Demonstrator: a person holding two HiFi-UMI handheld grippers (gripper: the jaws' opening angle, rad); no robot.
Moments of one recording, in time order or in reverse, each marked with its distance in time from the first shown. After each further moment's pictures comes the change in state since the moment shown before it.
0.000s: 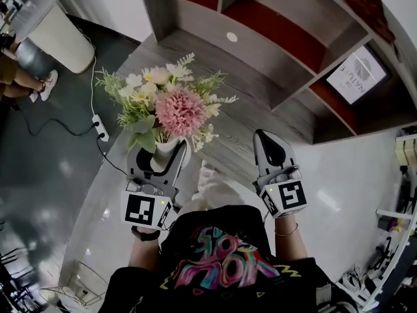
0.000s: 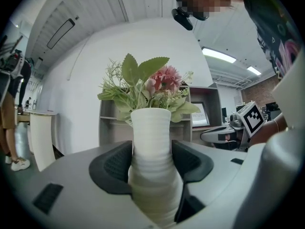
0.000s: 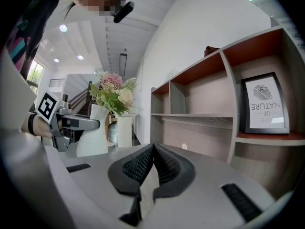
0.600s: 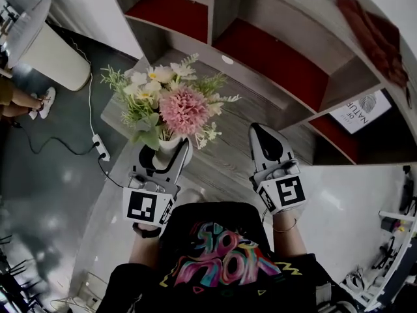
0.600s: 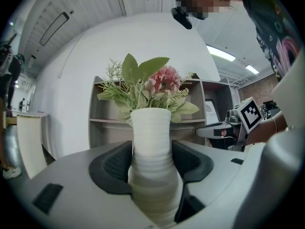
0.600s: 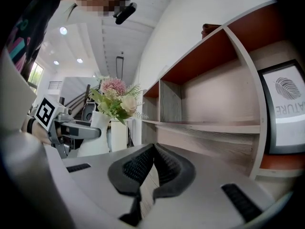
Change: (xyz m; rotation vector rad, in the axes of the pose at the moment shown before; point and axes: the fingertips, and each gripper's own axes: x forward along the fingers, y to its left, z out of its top) left arm -0.010 -0.006 0.018 0.054 0.052 0.346; right arm 0.059 0.003 0.030 0.022 -0.102 0.388
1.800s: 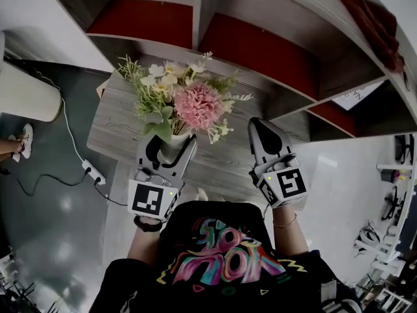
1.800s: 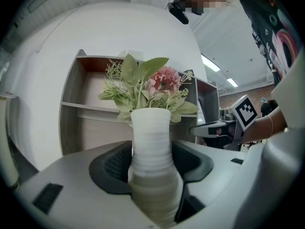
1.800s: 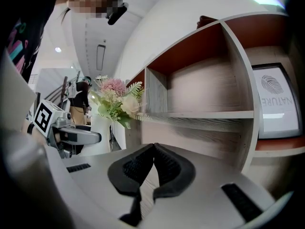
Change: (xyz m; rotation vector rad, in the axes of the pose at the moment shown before) left arm 0.012 0.006 -0.019 -0.024 -0.015 -0.297; right arm -0.008 0.025 -0.006 0.038 0.048 -0.244
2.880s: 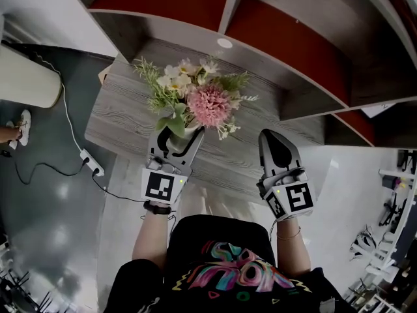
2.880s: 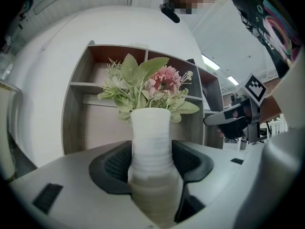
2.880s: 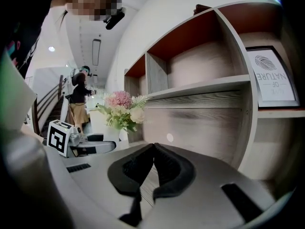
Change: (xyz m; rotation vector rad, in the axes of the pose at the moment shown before) left arm 0.028 0.031 -0.053 -0.022 -0.128 0.045; right arm 0.002 0.010 -0.039 0.038 0.075 -0.017
